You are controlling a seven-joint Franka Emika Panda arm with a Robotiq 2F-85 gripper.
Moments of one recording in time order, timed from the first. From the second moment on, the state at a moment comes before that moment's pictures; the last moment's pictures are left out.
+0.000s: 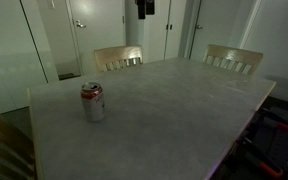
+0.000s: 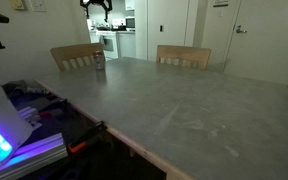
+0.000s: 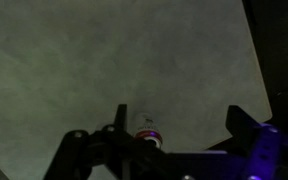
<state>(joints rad) 0.22 0.14 0.23 -1.84 0.01 1.88 -0.70</state>
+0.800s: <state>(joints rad) 0.29 0.26 0.31 -1.84 0.04 2.06 -0.56</state>
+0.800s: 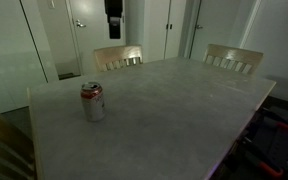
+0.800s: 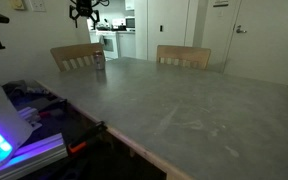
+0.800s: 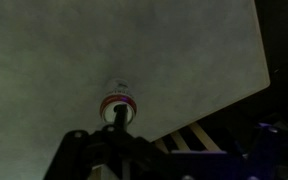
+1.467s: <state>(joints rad) 0.37 0.45 0.31 -1.80 -0.20 2.26 -0.38</state>
